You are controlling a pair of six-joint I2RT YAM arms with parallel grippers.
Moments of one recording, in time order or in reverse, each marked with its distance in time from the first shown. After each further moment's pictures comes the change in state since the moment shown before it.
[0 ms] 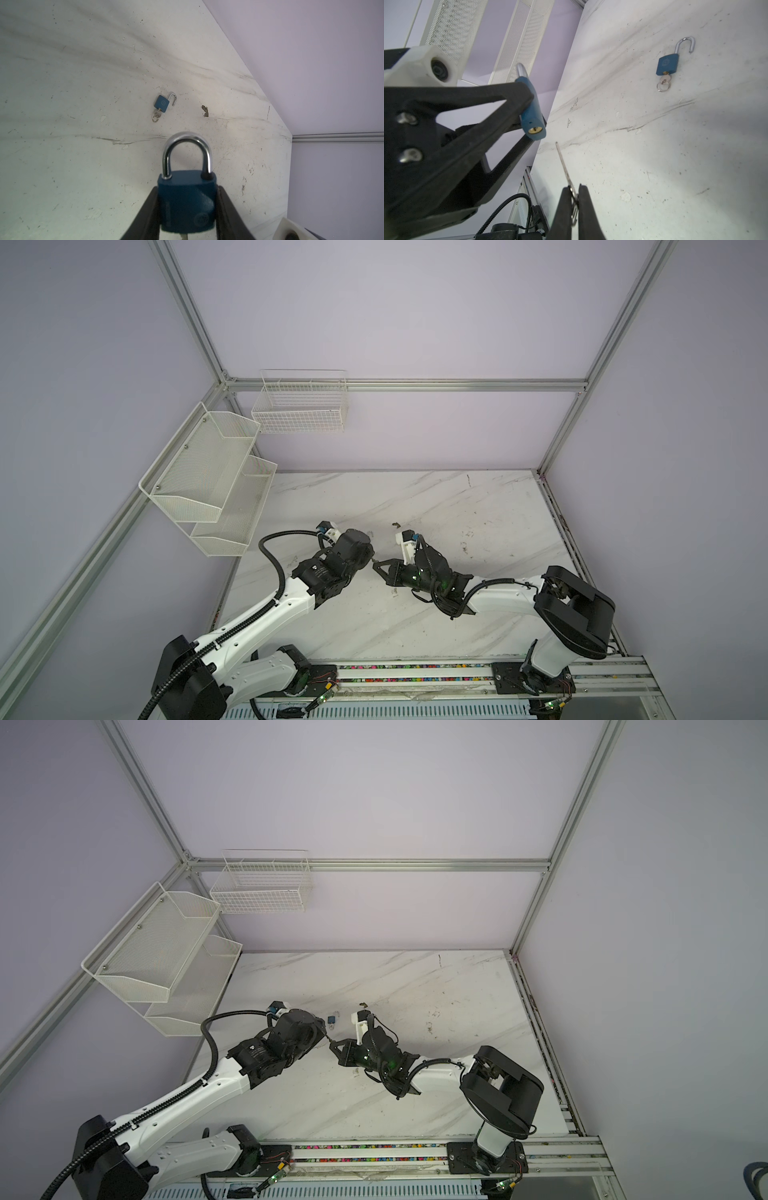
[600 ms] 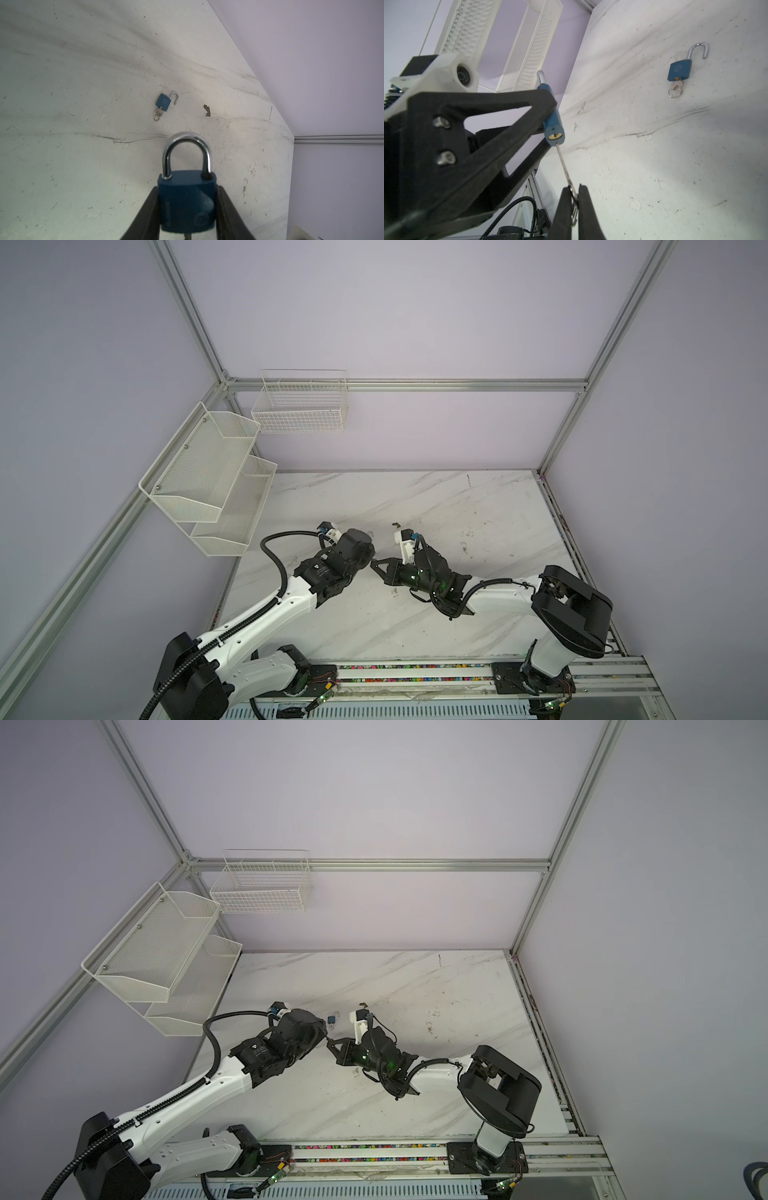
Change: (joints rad) left arm 0.000 0.014 0.000 0.002 0.001 -0.016; right arm 0.009 0.013 0.007 0.046 0.002 0.004
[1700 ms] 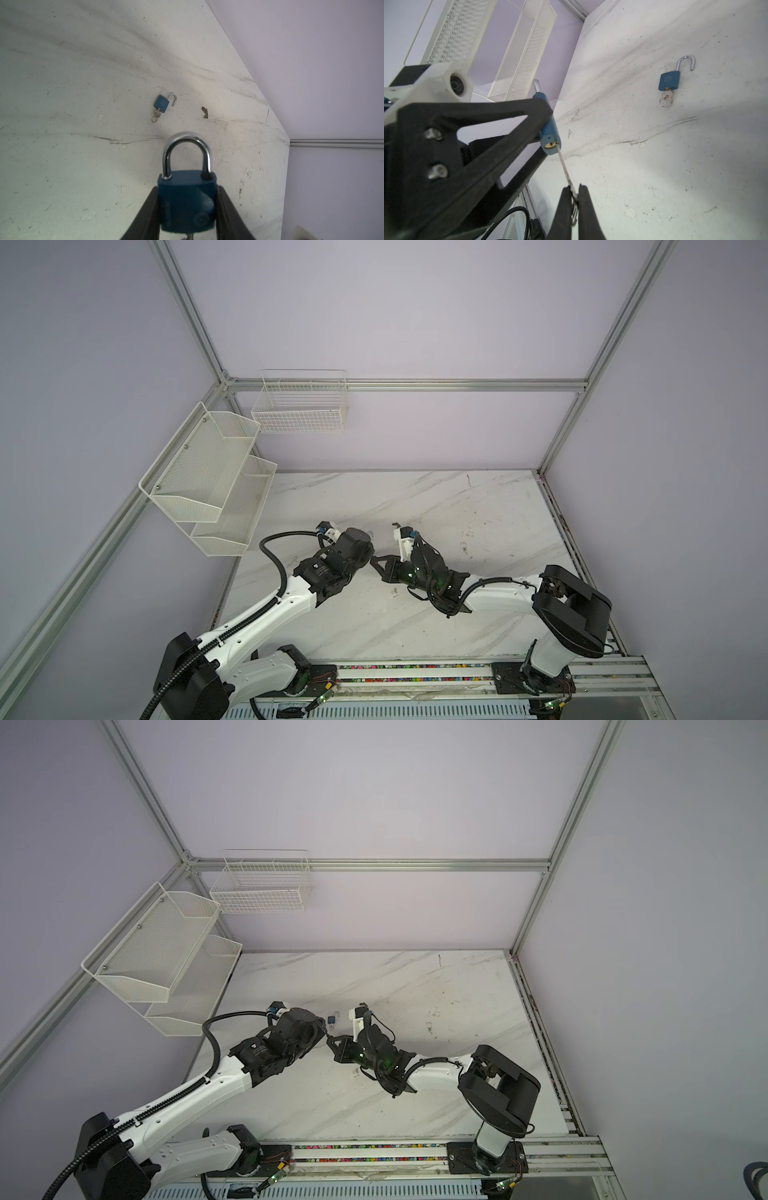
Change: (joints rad) left arm 0.006 0.000 0.000 0.012 0.008 -0.007; right arm 0.002 0.000 0.042 -0.068 0.064 -0.021
